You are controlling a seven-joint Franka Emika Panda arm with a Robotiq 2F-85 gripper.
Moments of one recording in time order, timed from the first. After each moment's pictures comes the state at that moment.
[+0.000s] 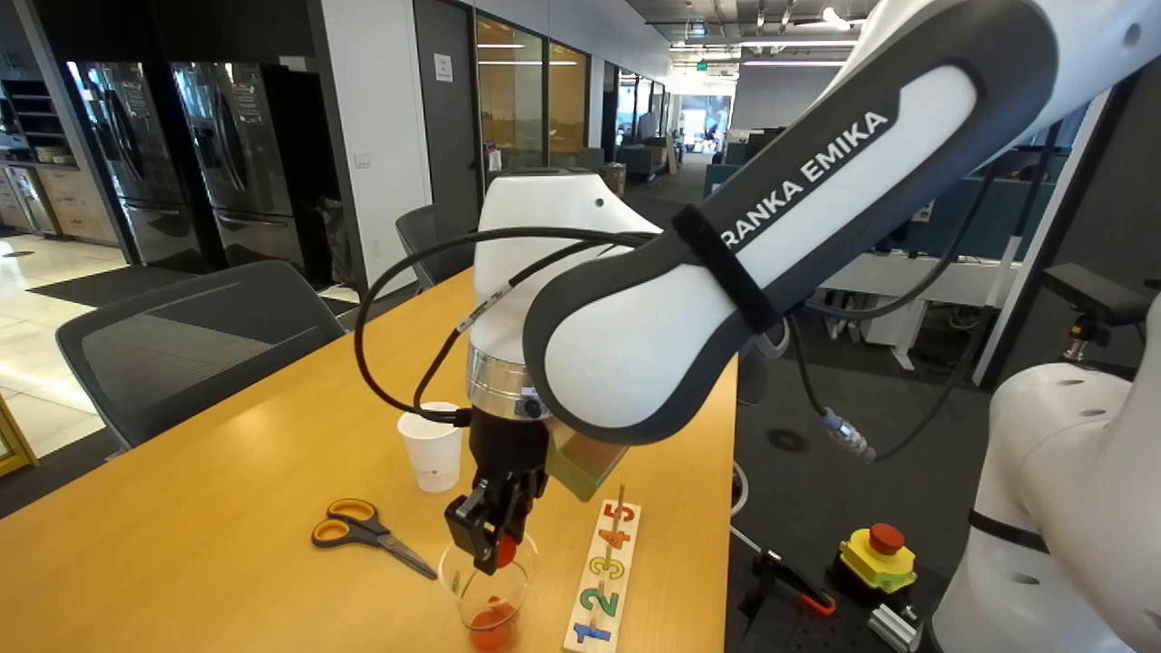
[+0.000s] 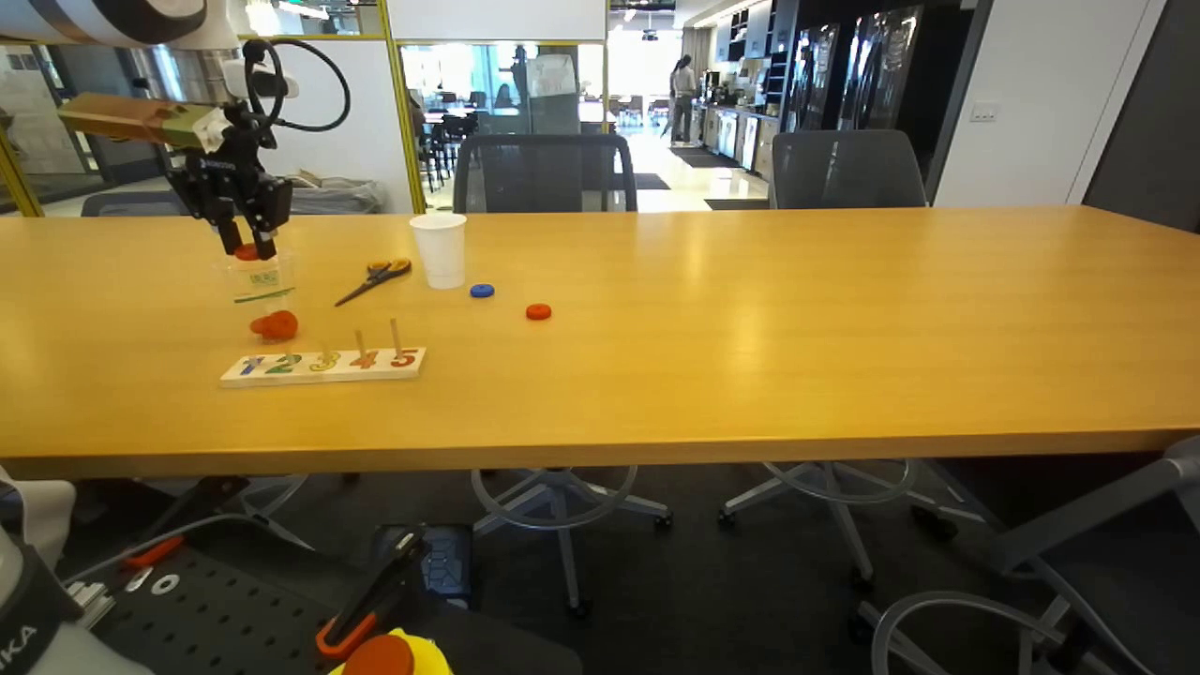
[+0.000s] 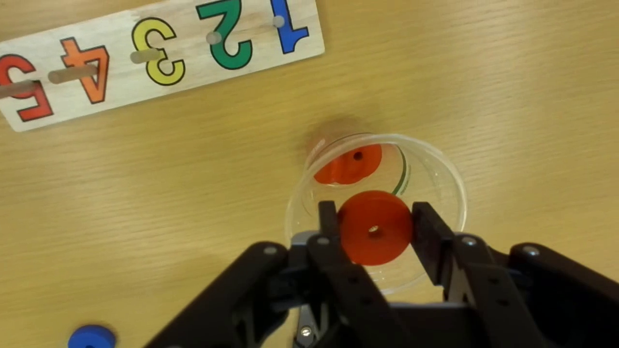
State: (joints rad) arm 0.31 -0.22 0.25 -2.59 0.17 2.49 0.17
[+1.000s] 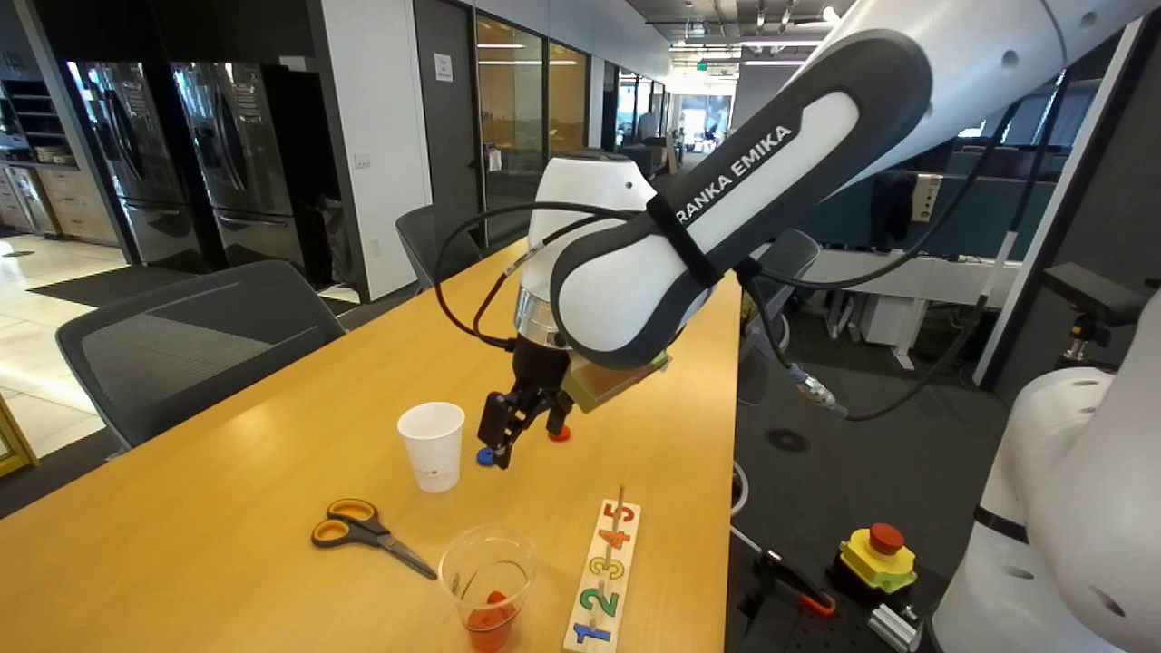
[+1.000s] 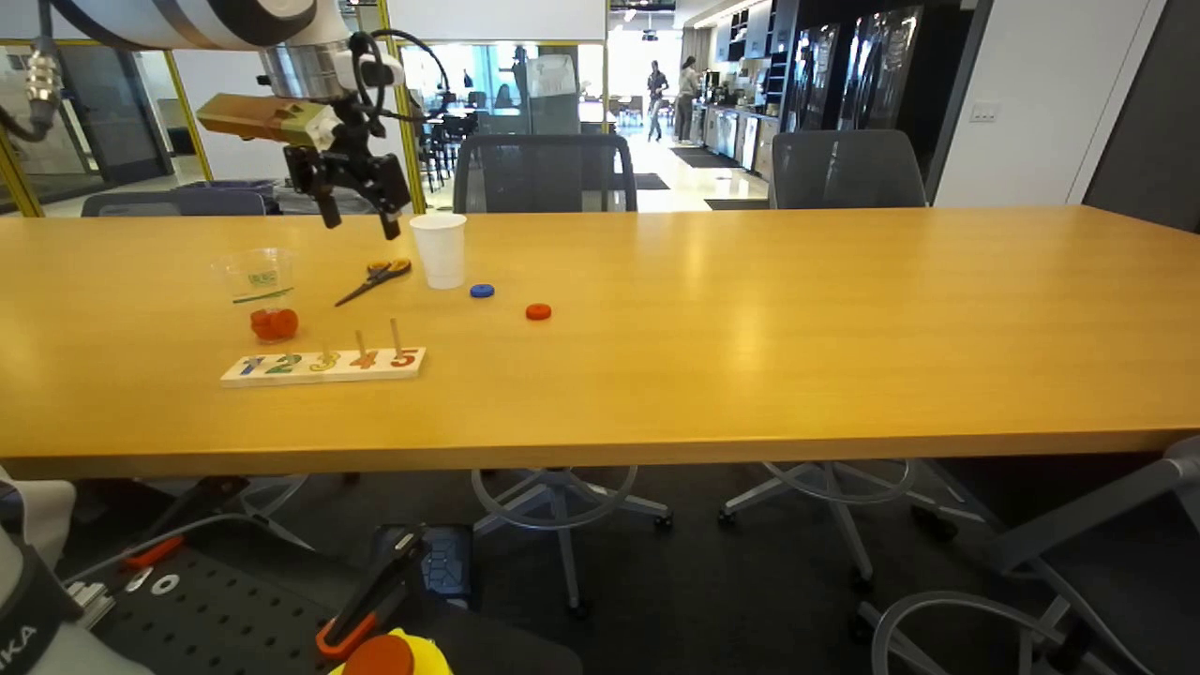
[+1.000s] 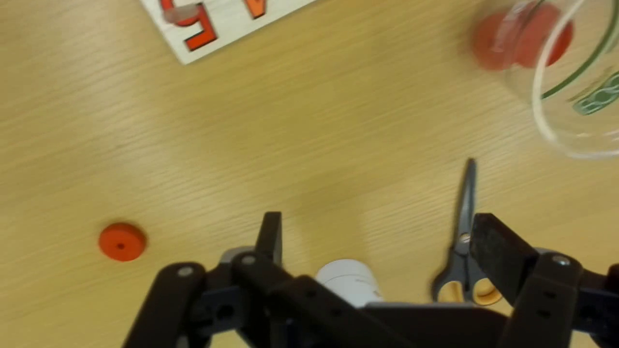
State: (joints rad) arm 0.14 -0.19 0.15 -2.57 0.06 2.60 0.17
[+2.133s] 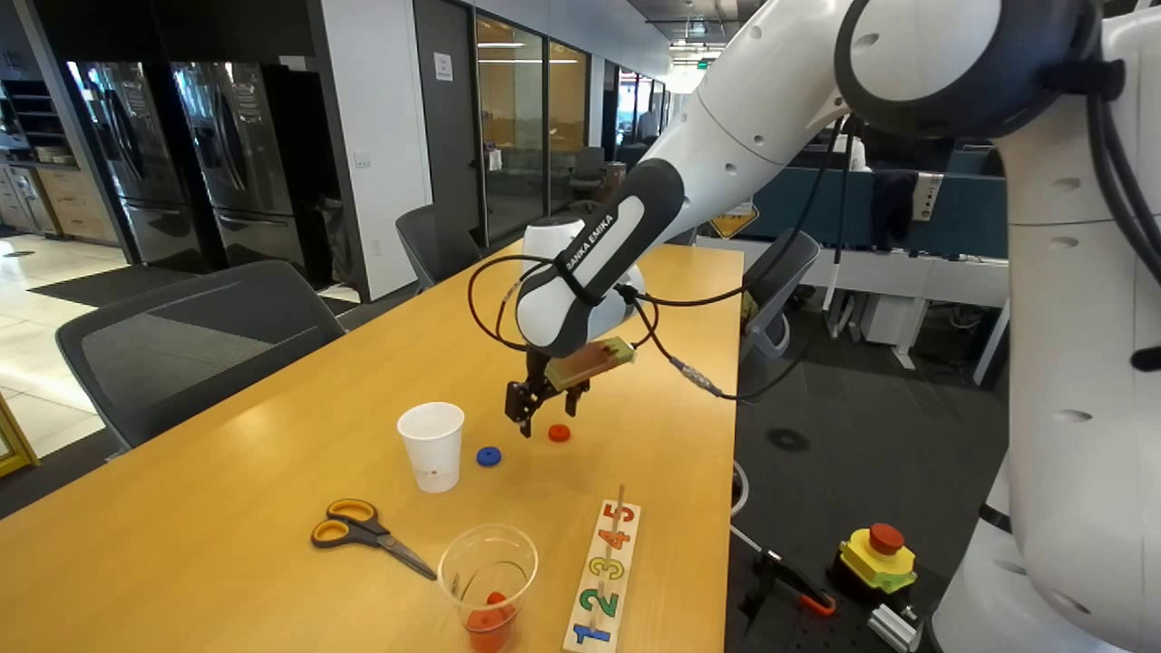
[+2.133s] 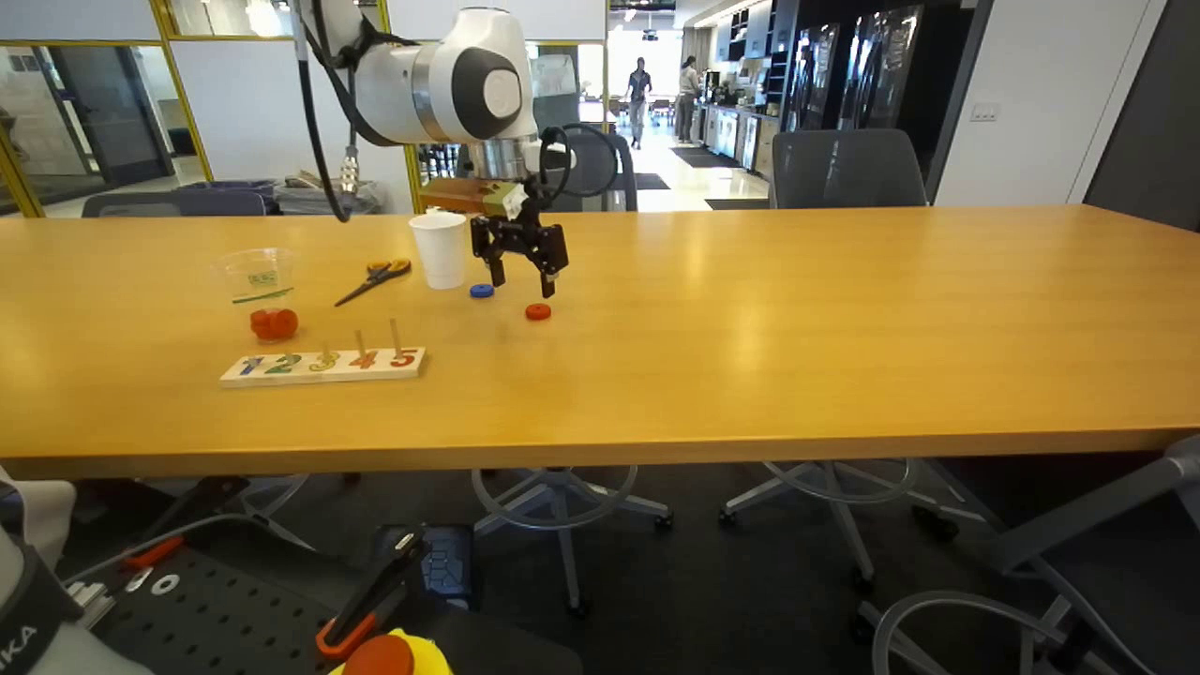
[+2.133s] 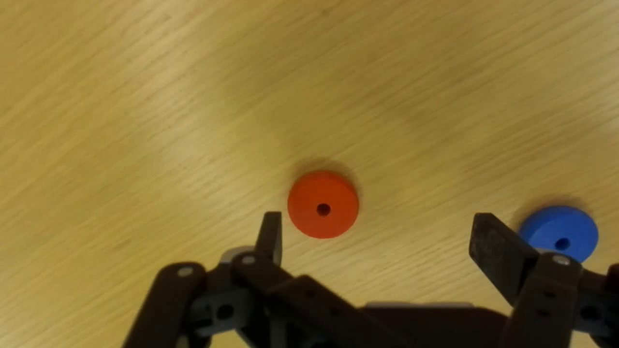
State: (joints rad) arm 0.00 0.33 -0.01 -2.15 -0.08 2.55 0.19
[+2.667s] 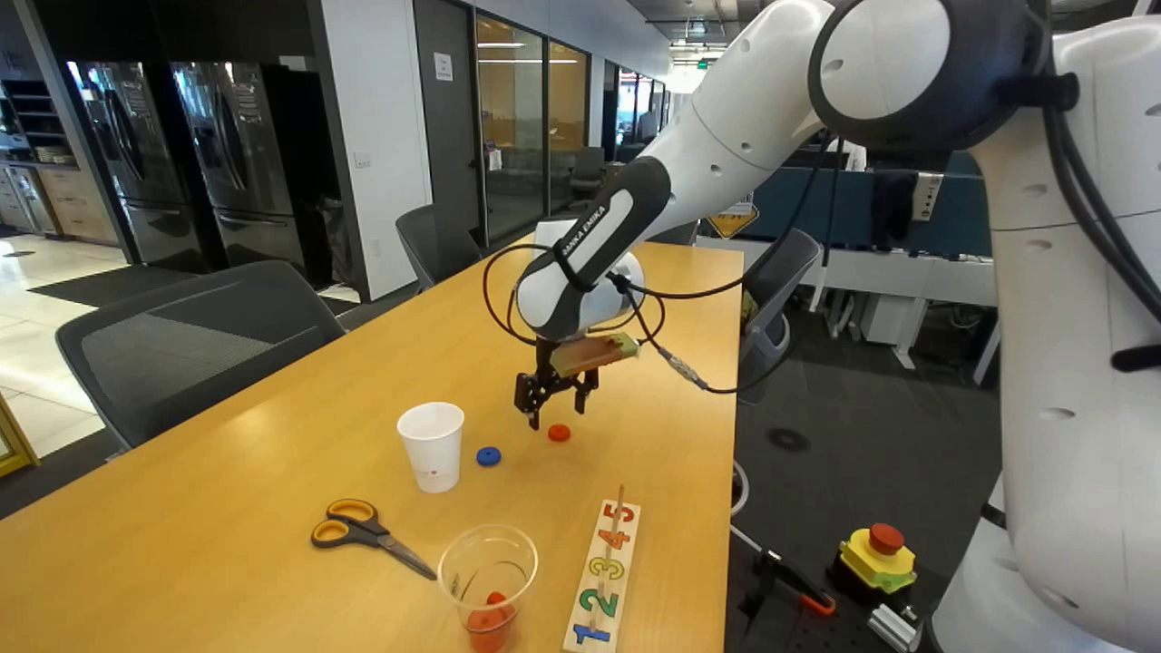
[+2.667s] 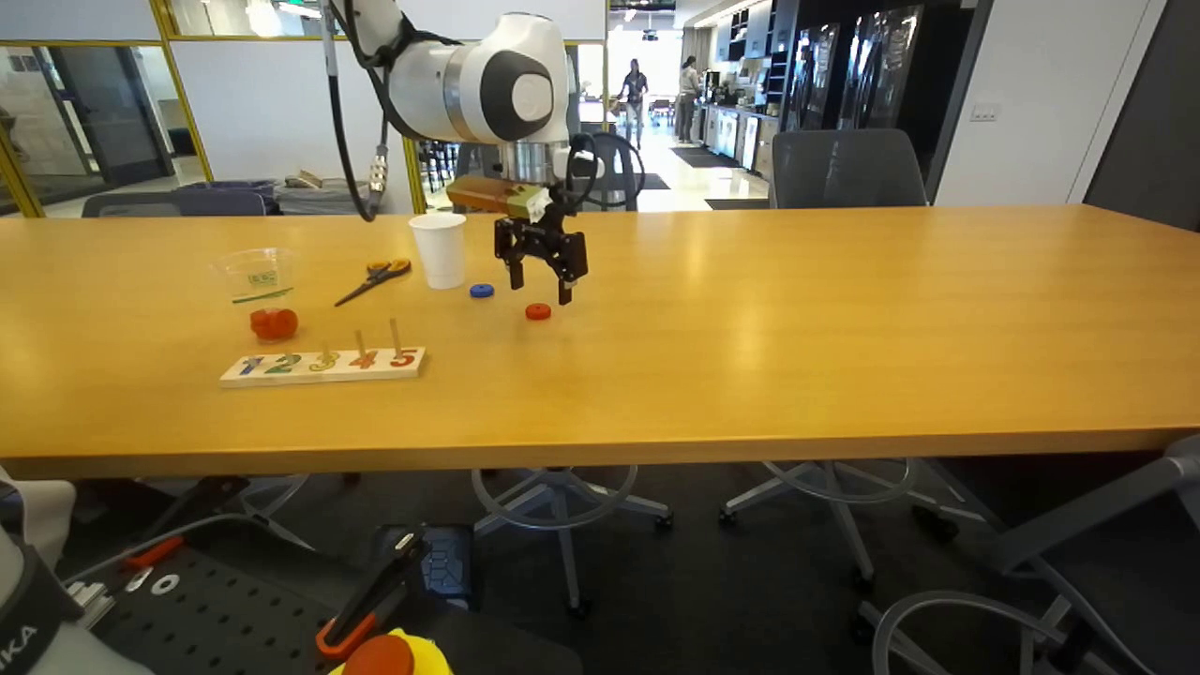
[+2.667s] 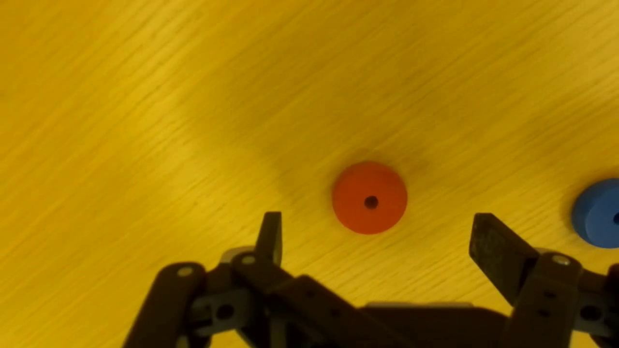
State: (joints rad) arm -0.04 0.37 -0.02 -2.08 0.01 2.47 0.14
